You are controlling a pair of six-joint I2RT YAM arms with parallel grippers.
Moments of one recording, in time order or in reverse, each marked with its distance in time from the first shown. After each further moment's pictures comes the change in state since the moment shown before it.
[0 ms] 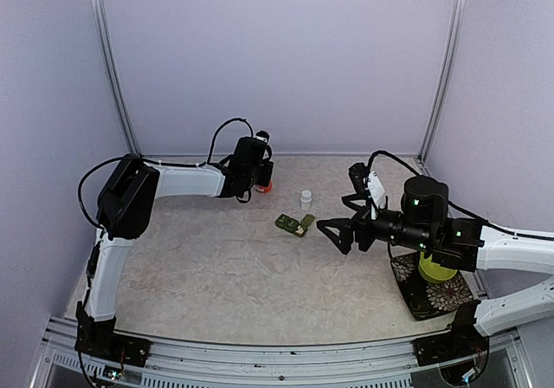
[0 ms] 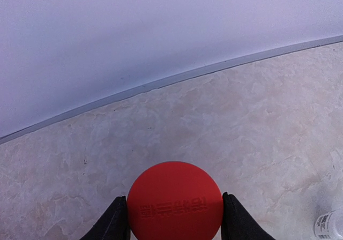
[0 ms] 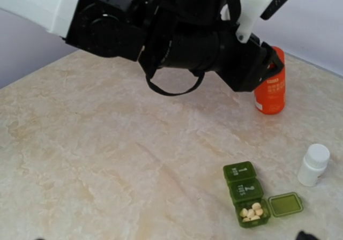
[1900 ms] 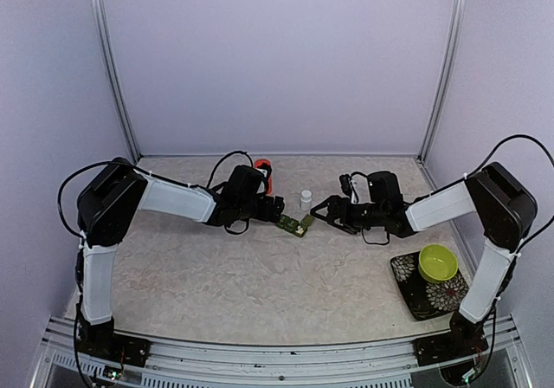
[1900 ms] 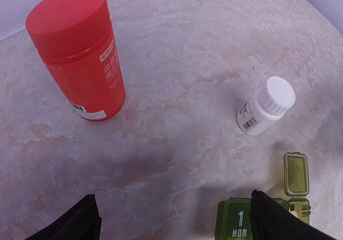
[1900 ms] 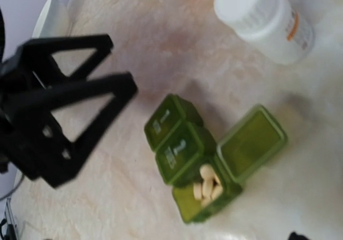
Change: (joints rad) left arm -0.086 -0.183 -0.395 0.072 0.242 -0.217; right arm -0.418 0.737 0.160 0.310 -0.527 0.590
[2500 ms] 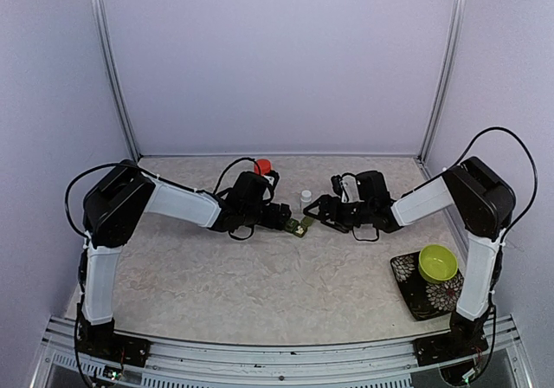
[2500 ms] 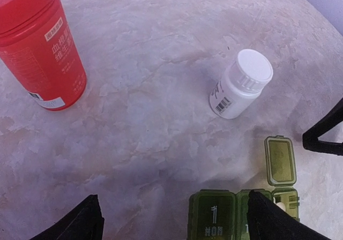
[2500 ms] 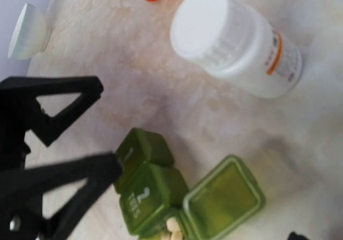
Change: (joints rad) left arm -0.020 0.041 0.000 0.027 0.073 0.002; right arm 0.000 0.168 0.140 -0.007 0.011 0.002
